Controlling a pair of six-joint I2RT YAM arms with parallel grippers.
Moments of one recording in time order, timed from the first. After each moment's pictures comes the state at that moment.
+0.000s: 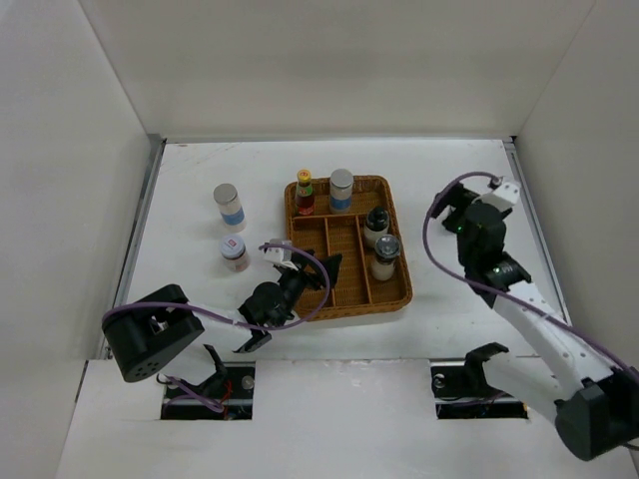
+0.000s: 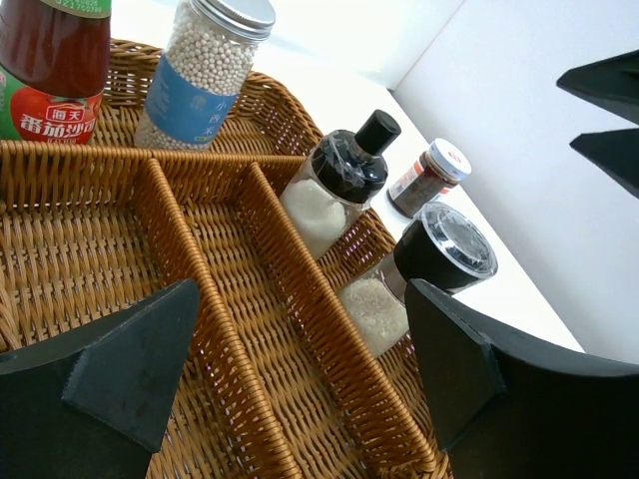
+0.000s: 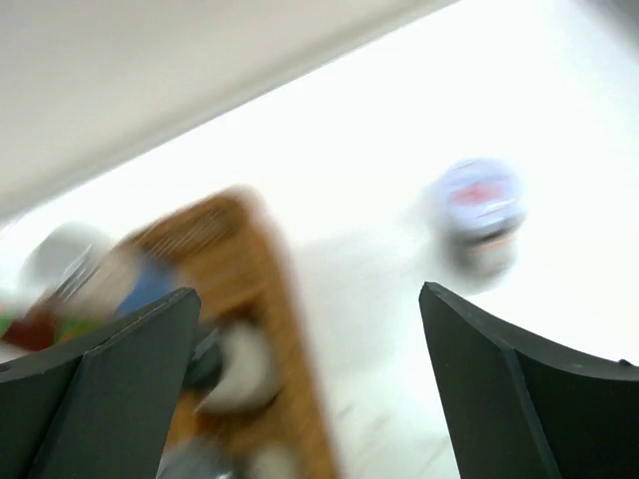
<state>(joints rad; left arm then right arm) -0.98 1.40 0.21 1.29 -0.49 -0.53 0.40 0.94 0.69 0.02 0.53 0.49</state>
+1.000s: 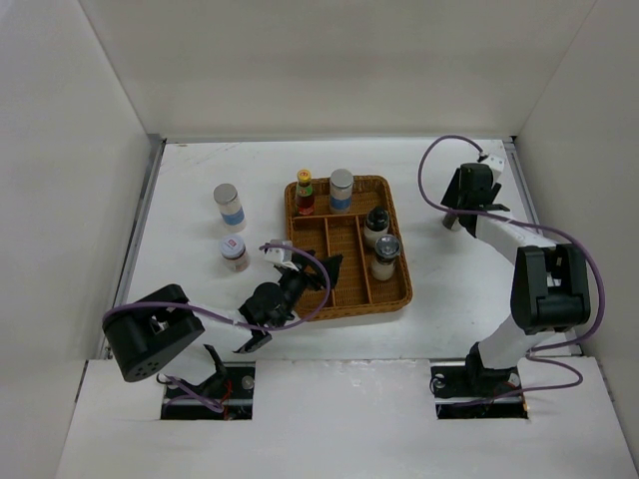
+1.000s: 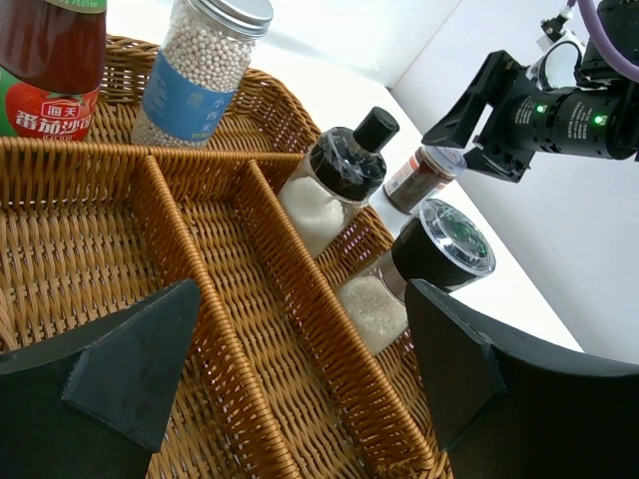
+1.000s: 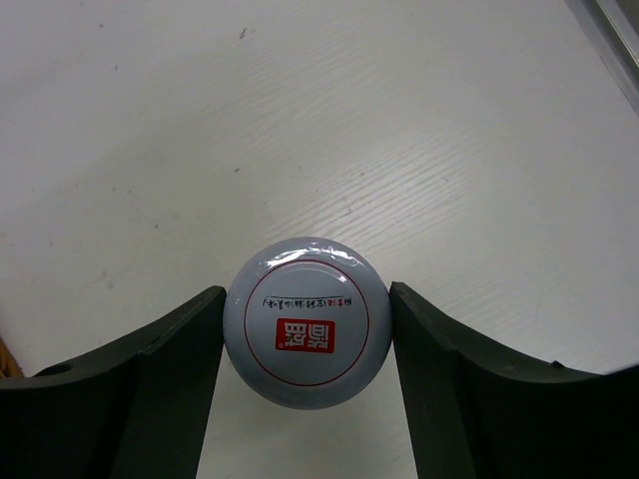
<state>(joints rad) -0.98 1.40 0.21 1.29 -0.49 -0.53 0.05 1.63 1.00 0.01 0.40 0.35</state>
